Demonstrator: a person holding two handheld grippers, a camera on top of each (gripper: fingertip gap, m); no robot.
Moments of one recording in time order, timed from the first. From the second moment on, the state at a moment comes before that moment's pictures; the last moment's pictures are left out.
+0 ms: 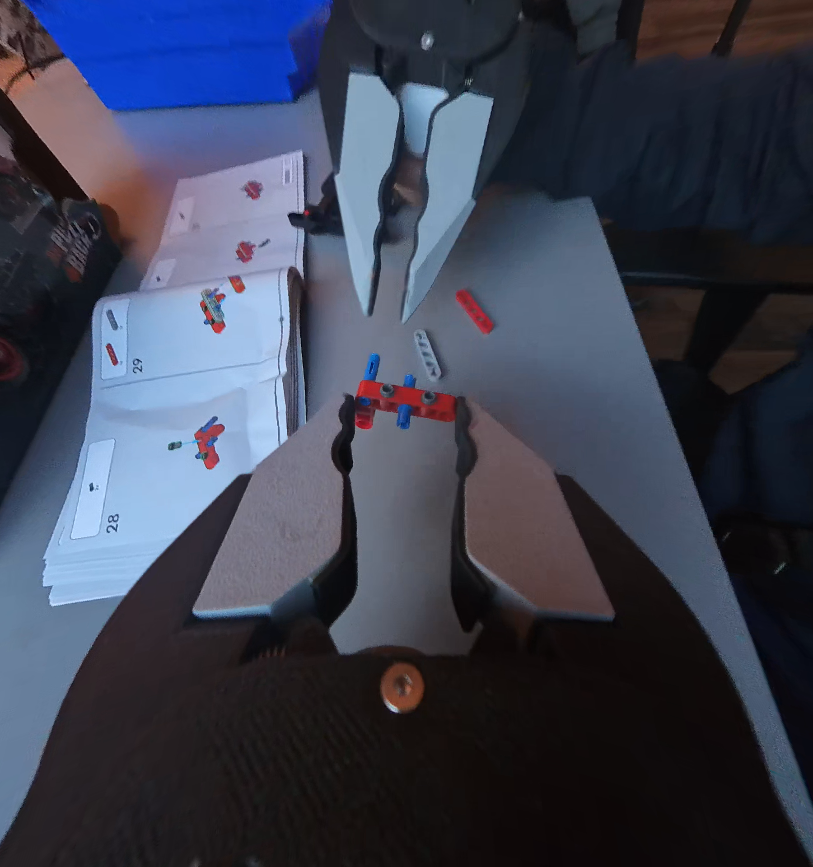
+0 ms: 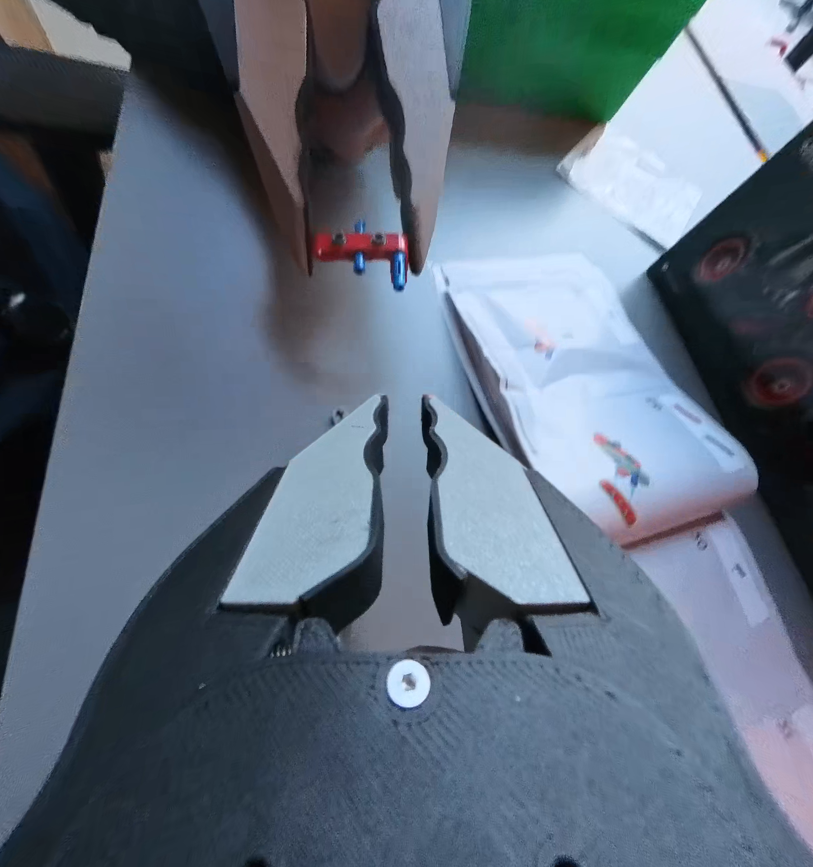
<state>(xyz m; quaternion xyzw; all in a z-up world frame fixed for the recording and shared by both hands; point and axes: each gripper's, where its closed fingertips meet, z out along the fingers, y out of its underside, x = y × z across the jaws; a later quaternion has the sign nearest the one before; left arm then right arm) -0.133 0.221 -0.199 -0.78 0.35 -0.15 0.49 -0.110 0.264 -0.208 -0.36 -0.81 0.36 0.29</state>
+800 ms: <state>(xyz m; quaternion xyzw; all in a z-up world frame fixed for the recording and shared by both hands) -0.142 0.234 -0.196 -0.78 0.34 -0.10 0.52 -0.082 0.254 -0.245 -0.38 -0.83 0.34 0.21</state>
